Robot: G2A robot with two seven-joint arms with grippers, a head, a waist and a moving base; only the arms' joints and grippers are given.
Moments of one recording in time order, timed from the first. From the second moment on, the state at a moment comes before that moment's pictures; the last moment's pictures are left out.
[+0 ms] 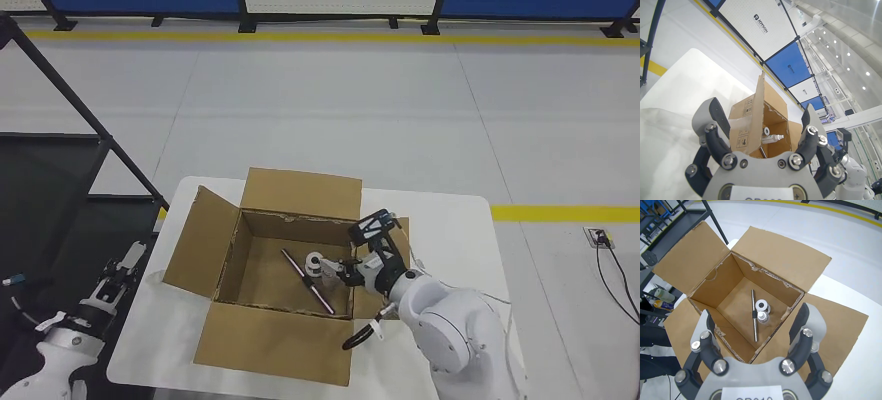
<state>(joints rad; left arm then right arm) 1.54 -1.12 -1.92 -1.93 0.14 -0.08 -0.40 -1.07 -1.50 1.28 -1.95 -1.16 -0.13 0.92</state>
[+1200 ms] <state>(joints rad) 1.33 -1.11 -1.59 -1.90 0.21 -0.07 -0.61 -0.82 -1.42 1.50 -1.61 -0.39 -0.17 1.38</state>
